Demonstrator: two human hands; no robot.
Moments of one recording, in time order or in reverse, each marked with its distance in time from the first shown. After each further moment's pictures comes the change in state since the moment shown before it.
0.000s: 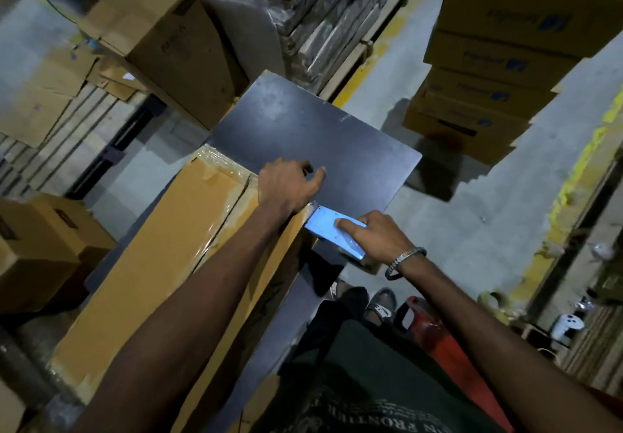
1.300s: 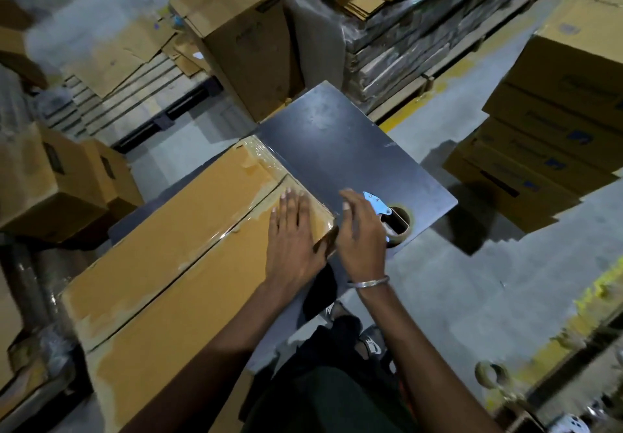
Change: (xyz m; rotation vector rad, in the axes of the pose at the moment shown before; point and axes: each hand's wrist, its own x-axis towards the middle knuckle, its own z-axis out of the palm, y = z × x) left_hand -0.125 0.001 0.015 -0.167 -0.026 -0.210; right_hand 0.020 -0.046 0.056 0.213 0.512 -0.666
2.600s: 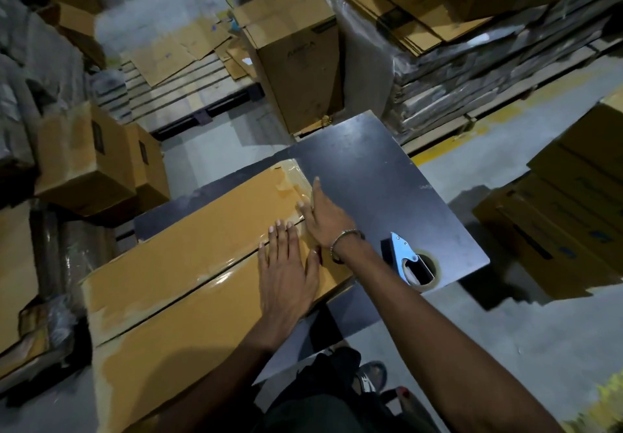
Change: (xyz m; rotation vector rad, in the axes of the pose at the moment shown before) left_hand -0.004 -0.033 0.005 -0.026 0.086 -0.415; right_hand 0.097 -0.033 0.110 -0.347 -0.928 -0.007
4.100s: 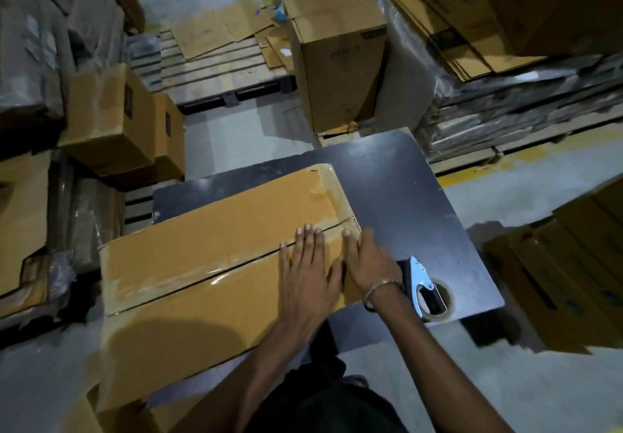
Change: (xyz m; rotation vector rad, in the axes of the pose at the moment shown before) left_hand 0.002 0.004 -0.004 -0.026 -0.013 -0.027; right_hand -0.050 0.010 0.005 -0.125 0.072 0.226
